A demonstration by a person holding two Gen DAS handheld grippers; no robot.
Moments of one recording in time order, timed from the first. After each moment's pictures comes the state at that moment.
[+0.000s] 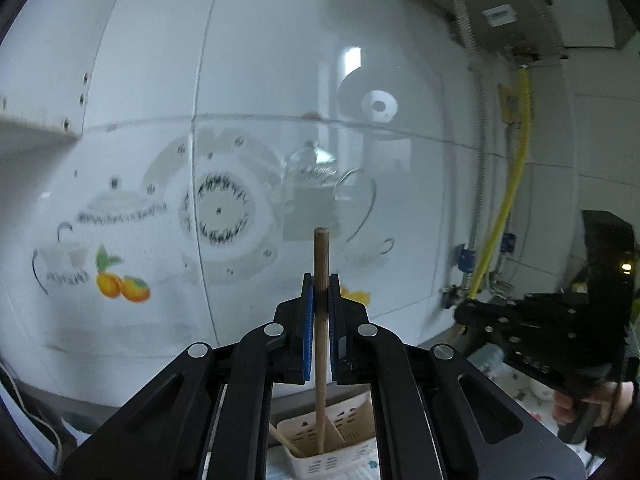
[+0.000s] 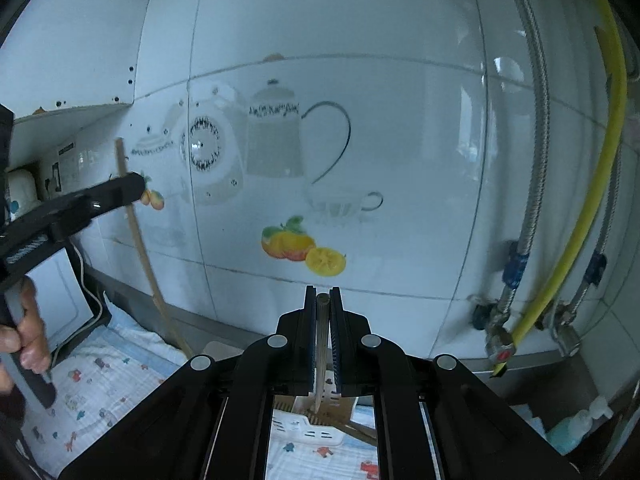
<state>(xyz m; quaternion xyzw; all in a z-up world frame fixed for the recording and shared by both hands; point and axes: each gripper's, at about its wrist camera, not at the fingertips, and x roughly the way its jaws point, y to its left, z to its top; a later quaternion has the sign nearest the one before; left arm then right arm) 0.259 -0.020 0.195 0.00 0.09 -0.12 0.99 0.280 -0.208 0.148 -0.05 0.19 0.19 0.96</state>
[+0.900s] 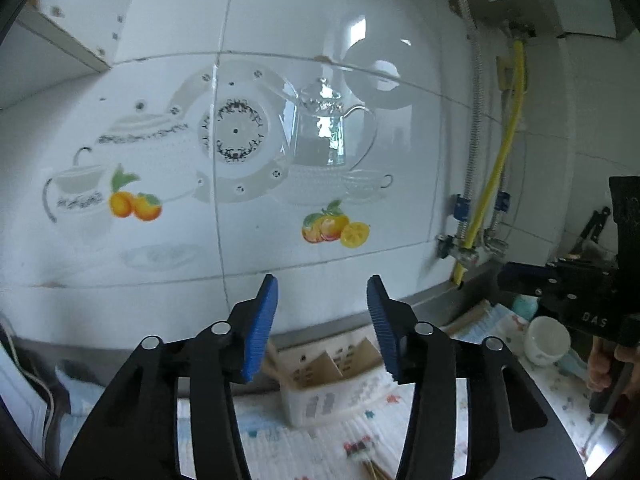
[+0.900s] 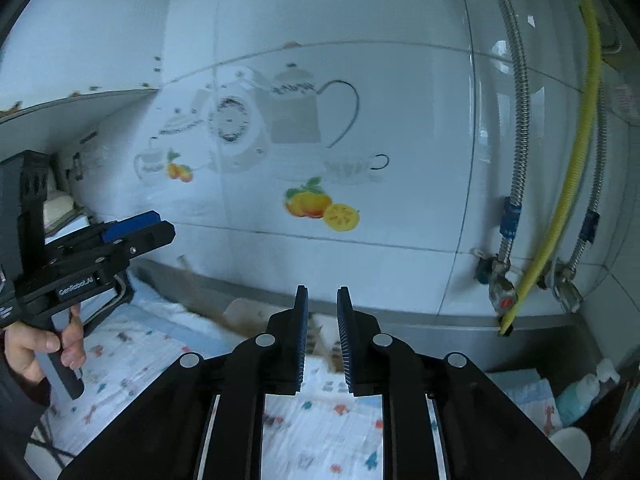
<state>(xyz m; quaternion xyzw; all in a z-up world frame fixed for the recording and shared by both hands) 0.214 -0.002 0.153 -0.01 0.14 -0.12 0.98 0.209 -0.227 0.133 -0.04 0.21 0.22 0.95</state>
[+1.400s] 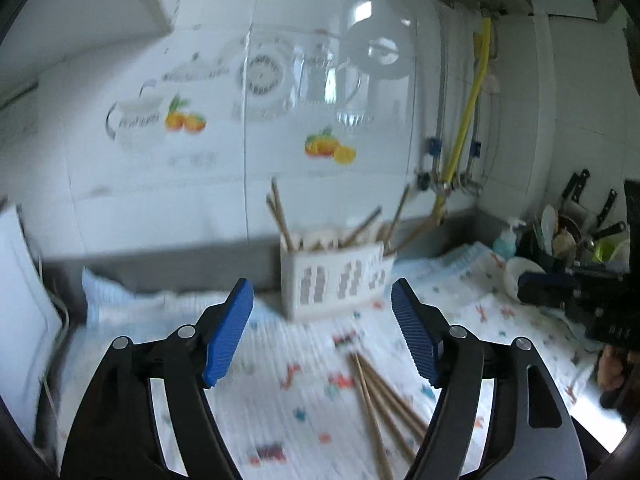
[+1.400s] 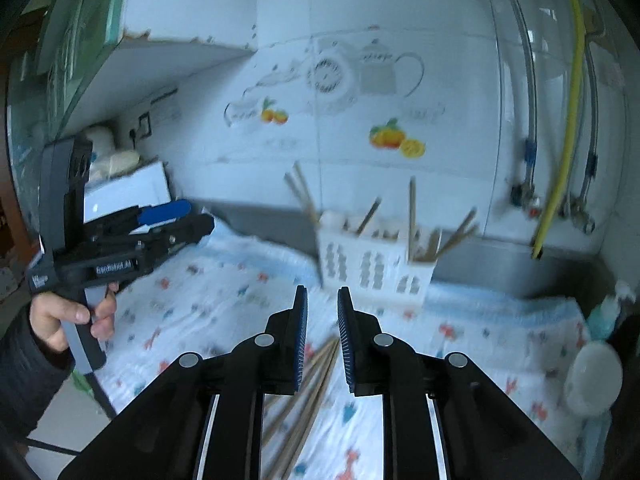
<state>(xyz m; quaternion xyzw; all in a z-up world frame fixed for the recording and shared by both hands) 0.089 0.017 0.084 -0.02 0.20 -0.11 0.97 0.065 -0.209 0.062 -0.05 0.25 0.28 0.93</state>
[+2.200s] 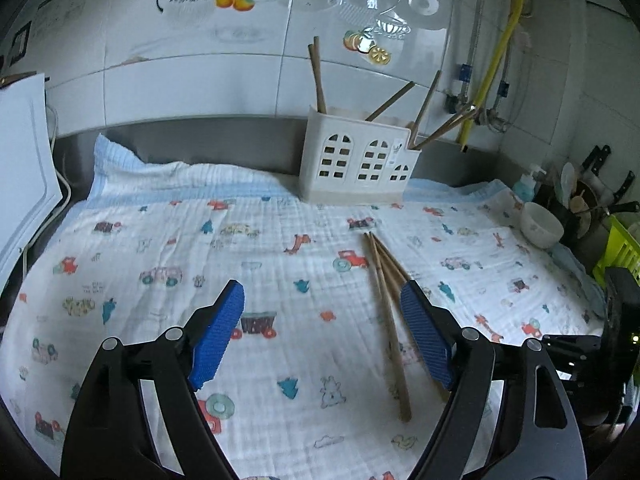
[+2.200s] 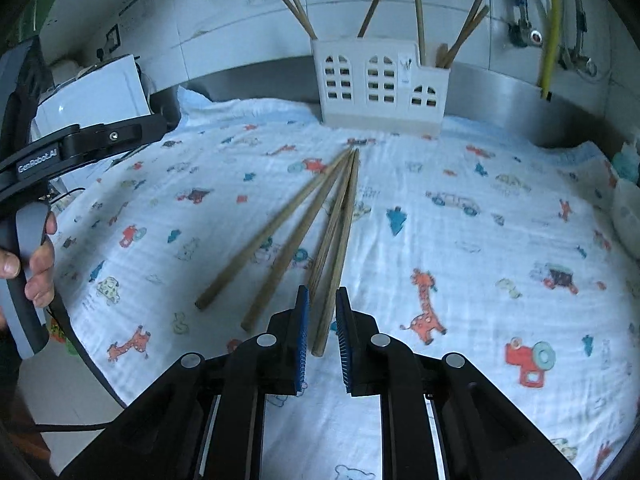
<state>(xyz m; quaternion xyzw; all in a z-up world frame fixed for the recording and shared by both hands) 0.048 0.029 -0.028 -0.06 0.29 -0.07 0.95 0.034 -0.187 -0.099 -0.05 0.38 0.22 0.90</state>
